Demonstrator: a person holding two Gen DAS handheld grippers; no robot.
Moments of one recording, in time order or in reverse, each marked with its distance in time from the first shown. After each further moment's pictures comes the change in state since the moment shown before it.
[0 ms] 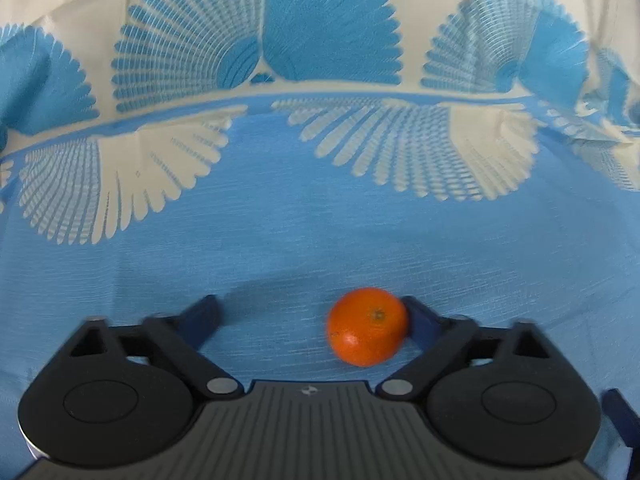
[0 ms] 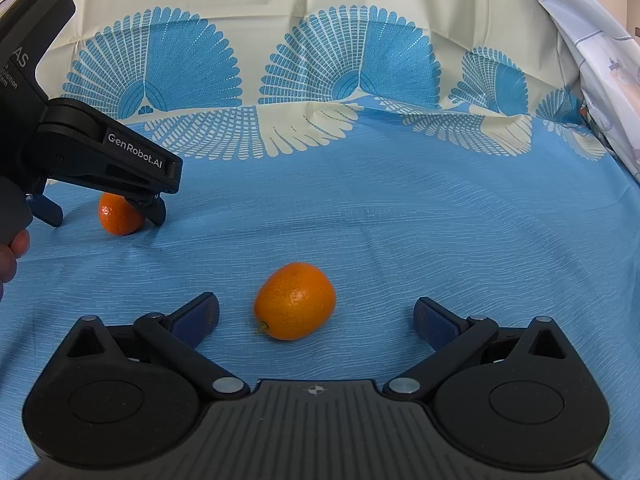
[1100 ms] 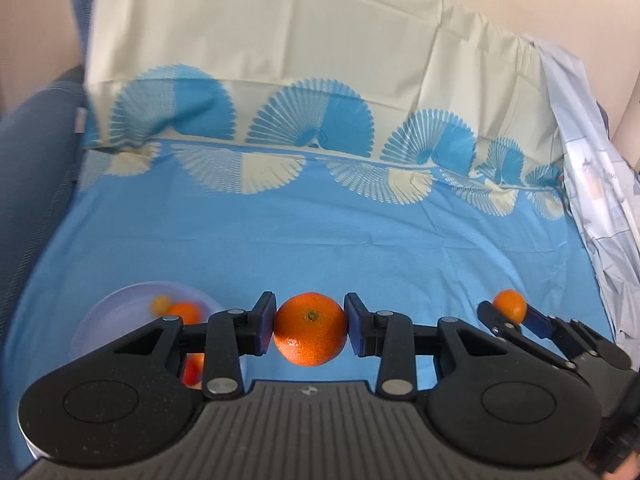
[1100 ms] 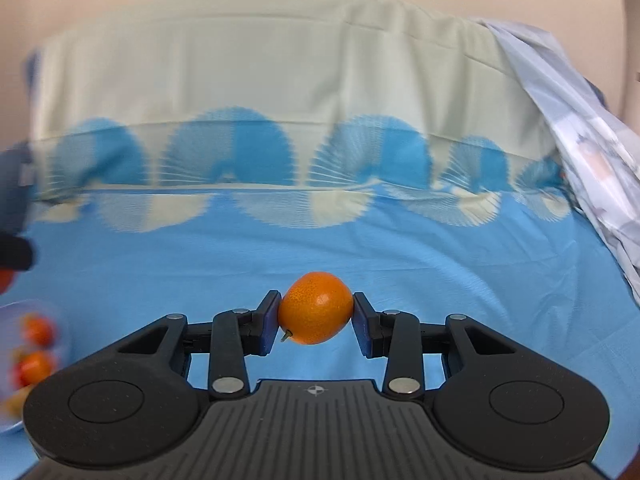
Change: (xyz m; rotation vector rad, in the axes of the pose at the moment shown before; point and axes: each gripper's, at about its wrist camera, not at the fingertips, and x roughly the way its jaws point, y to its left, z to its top) left arm -0.340 0.111 -0.164 -0.145 -0.185 -0.129; right arm -0.239 0.026 -0.008 -0.087 -0.146 0.107
